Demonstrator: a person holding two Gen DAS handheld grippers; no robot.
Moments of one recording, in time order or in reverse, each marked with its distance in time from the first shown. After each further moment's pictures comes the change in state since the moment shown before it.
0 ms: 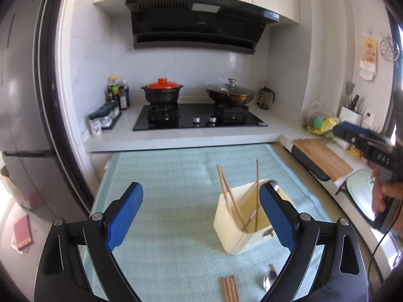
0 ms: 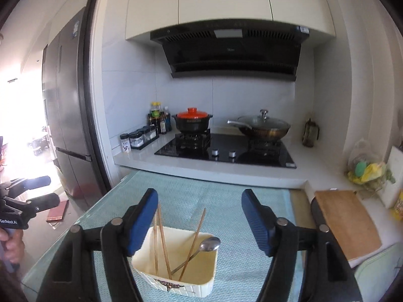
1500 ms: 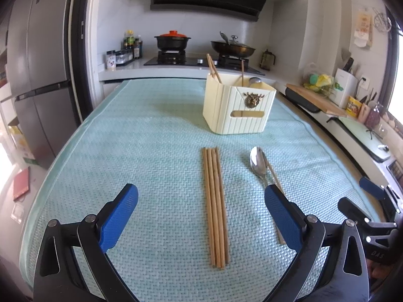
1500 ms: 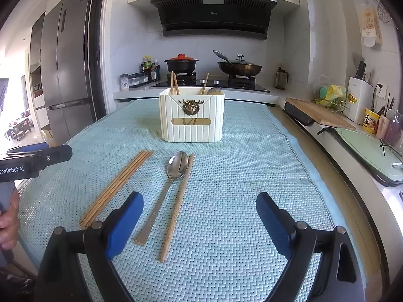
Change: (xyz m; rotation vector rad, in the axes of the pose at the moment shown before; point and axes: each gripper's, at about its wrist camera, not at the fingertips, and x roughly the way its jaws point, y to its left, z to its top) left arm -0.057 -0.061 -0.239 -0.102 0.115 0.034; right arm -0.144 0.086 -0.292 0.049 0.172 -0.134
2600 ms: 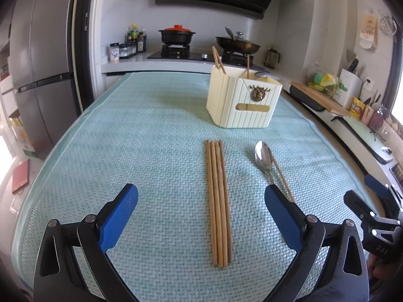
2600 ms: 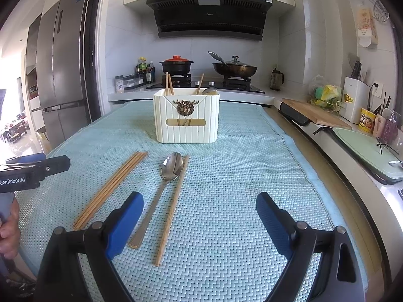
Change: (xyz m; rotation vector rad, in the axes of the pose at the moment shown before) left arm 0.012 0.003 -0.009 -0.029 0.019 0.010; right arm 0.006 -0.001 -0.002 0.014 -0.013 -0.031
